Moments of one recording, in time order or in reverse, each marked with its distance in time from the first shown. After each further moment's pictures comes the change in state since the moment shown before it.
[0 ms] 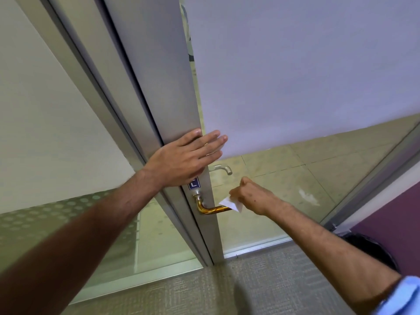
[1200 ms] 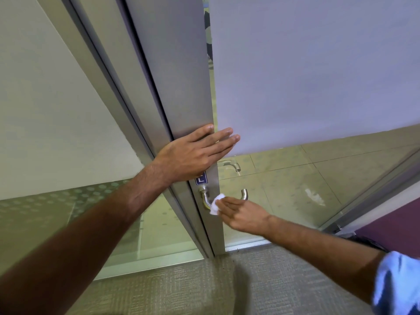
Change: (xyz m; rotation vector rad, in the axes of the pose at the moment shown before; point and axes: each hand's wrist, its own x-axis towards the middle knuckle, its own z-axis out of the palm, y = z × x) left_hand -0.001 0.003 0.016 0.130 0.100 -0.019; right_hand 0.002 -0.029 0.050 -0.730 0.244 -0.630
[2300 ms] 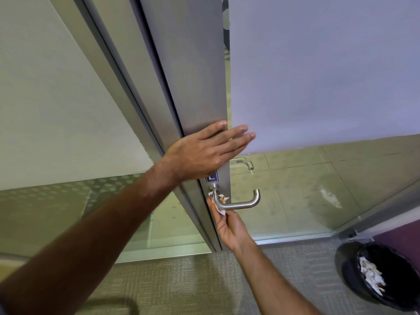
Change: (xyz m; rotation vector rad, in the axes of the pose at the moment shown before) left_hand 0.001 0.002 -0.001 0.015 0.042 -0.010; right_hand 0.077 -0.068 0.018 -2.273 -0.631 -0.910
